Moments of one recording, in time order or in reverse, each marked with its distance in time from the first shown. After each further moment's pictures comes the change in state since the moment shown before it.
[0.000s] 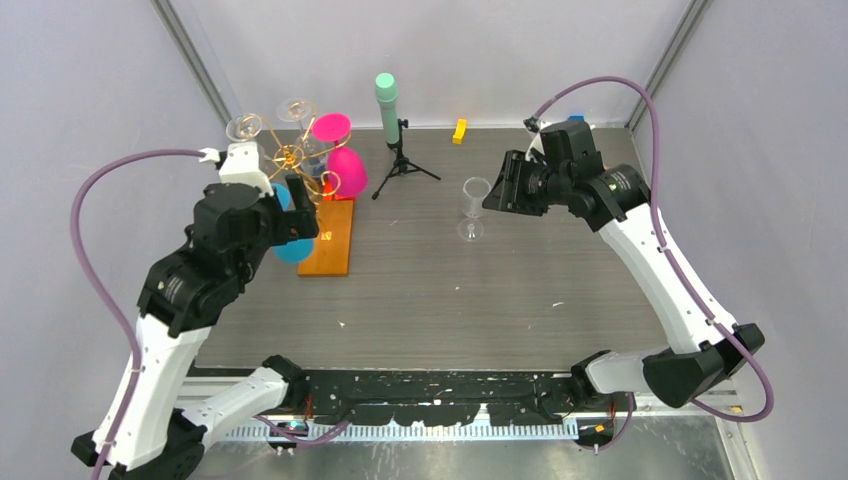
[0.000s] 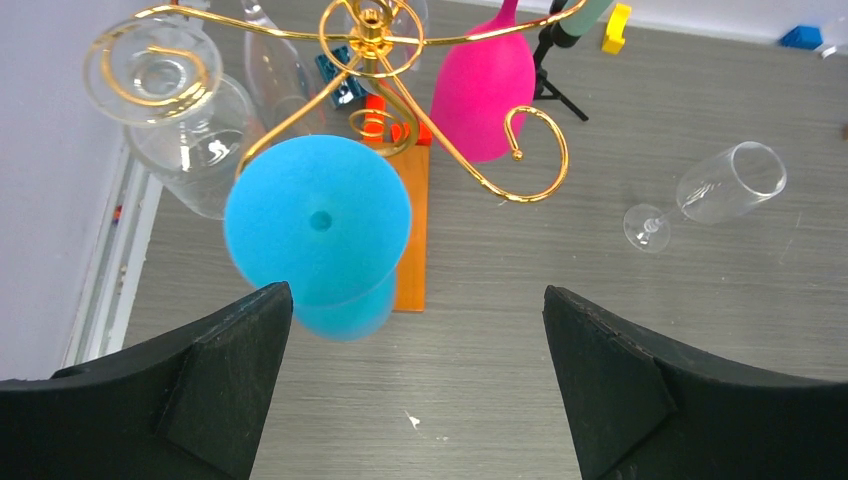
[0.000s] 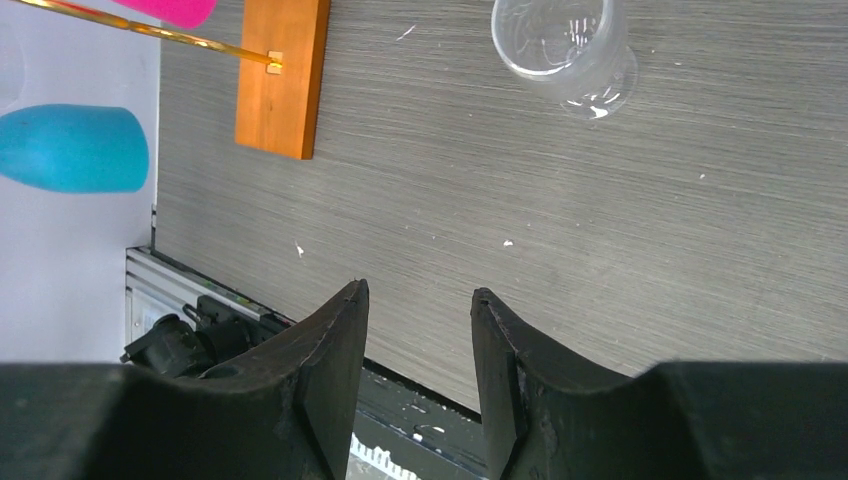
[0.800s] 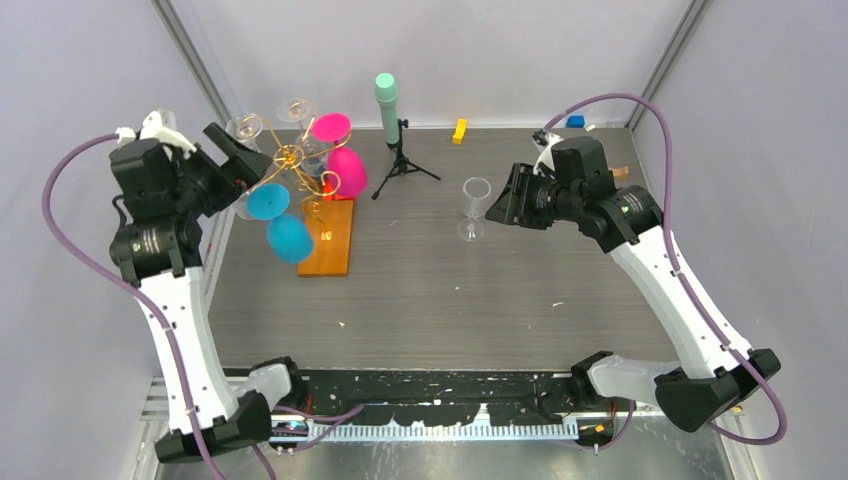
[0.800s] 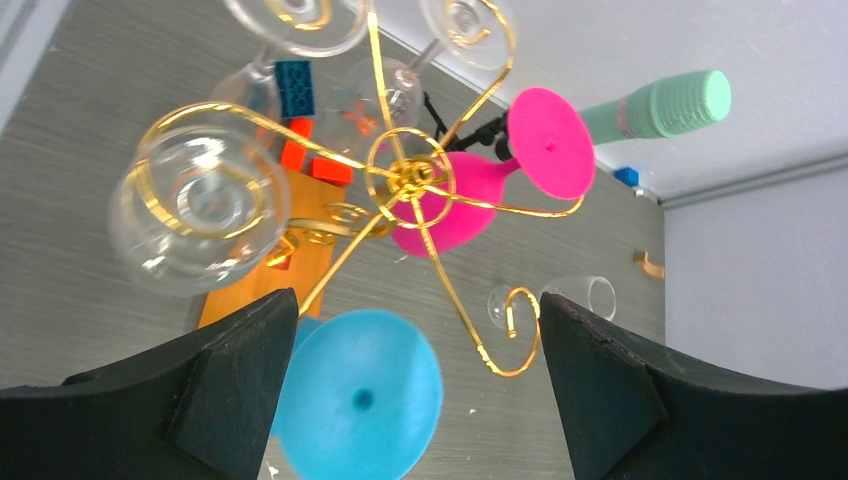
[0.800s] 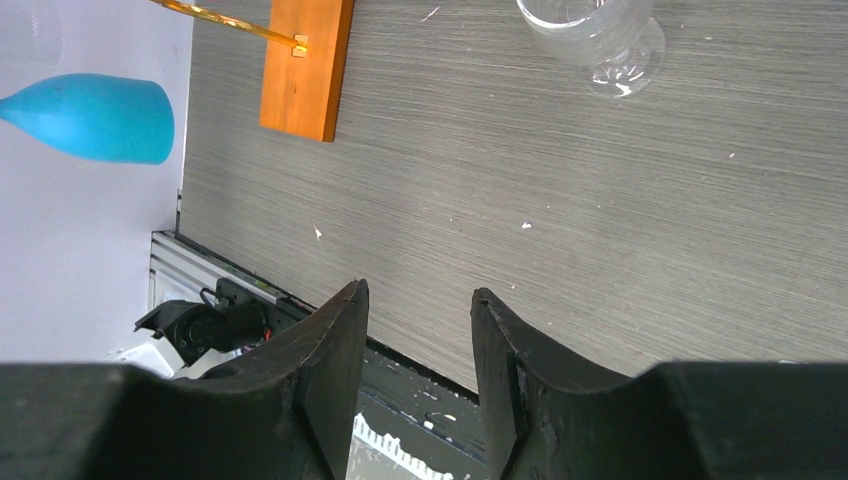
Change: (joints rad) left arm 0.779 0.201 0.152 0.081 0.803 -0.156; right arm 0.000 -0.113 -0.114 0.042 -0.037 0.024
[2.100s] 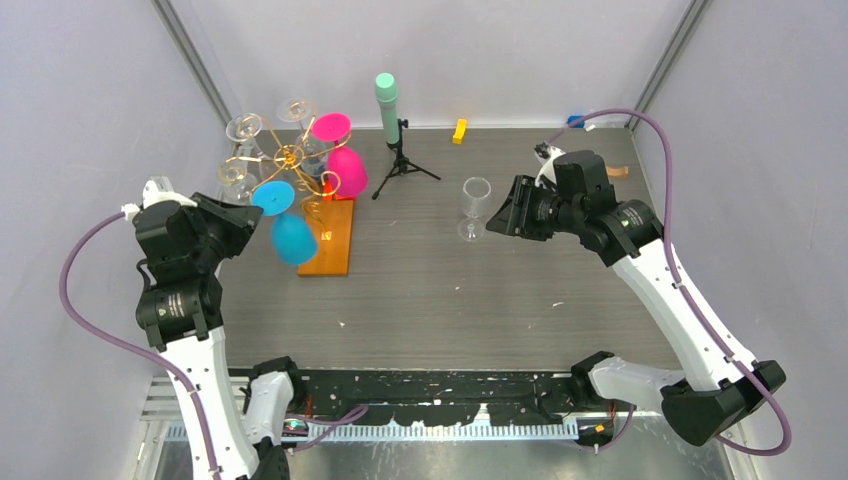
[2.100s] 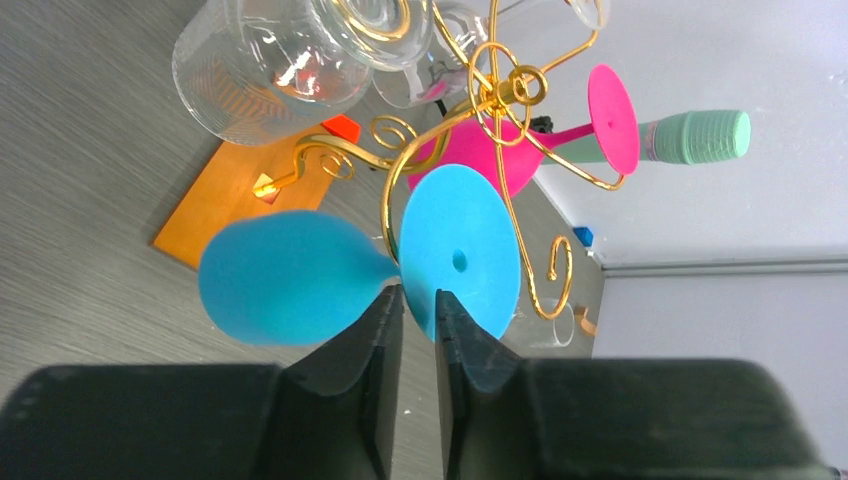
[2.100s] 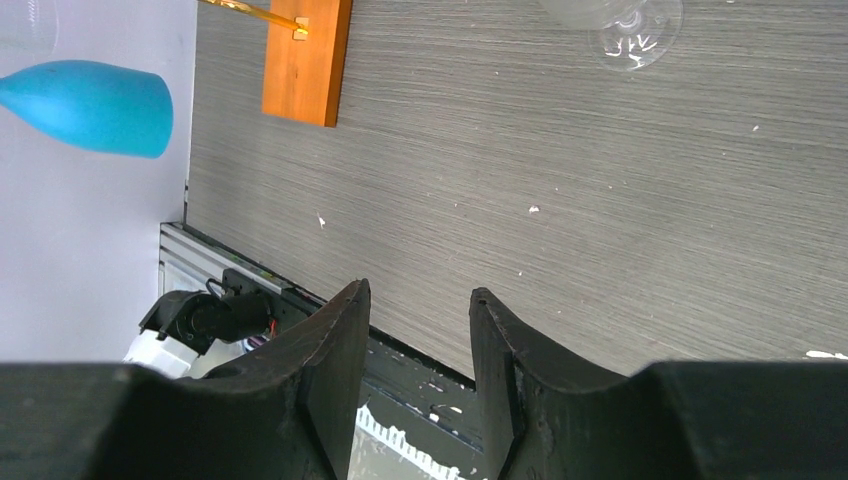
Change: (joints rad) left arm 0.042 -0.311 -0.353 0.043 -0.099 -0.290; right arm 0.000 -0.068 -0.117 0.052 -0.023 0.032
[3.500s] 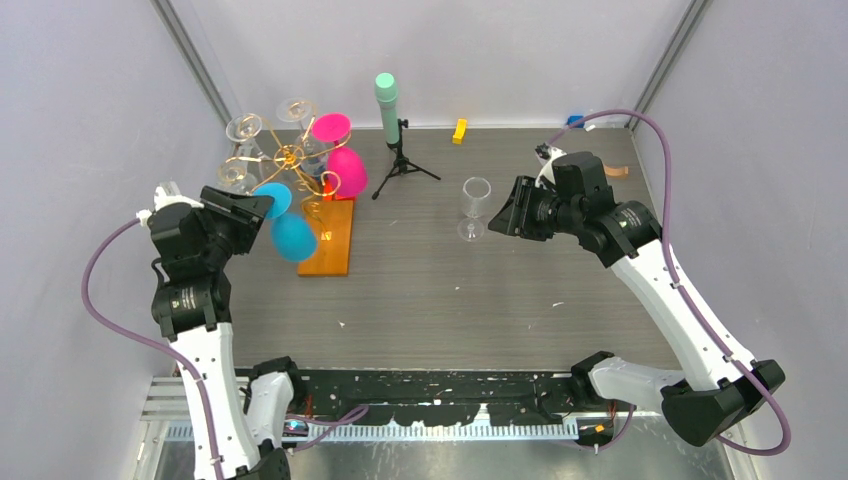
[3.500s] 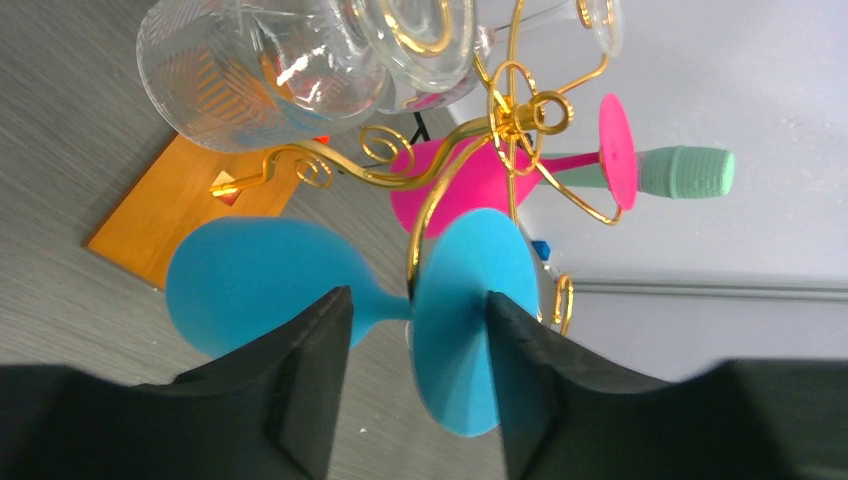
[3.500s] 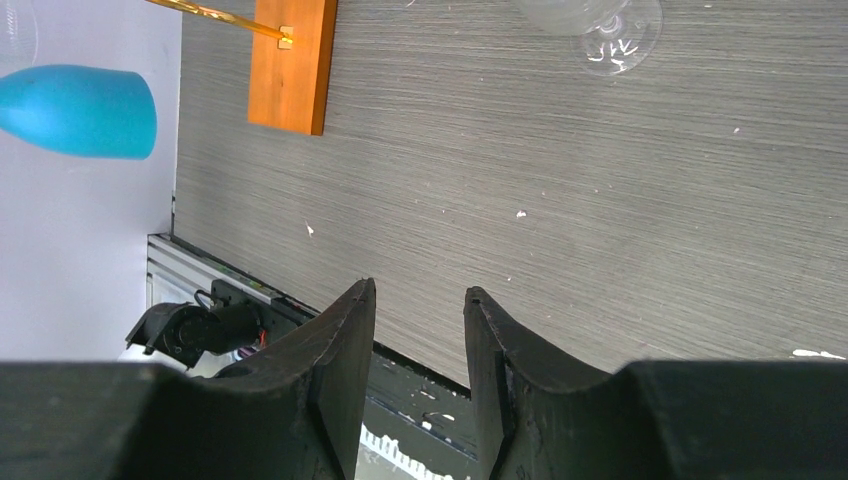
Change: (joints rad) left arm 0.000 -0.026 -0.161 0.161 0.027 -0.134; right arm 0.000 -0.006 -0.021 0.013 0.030 0.001
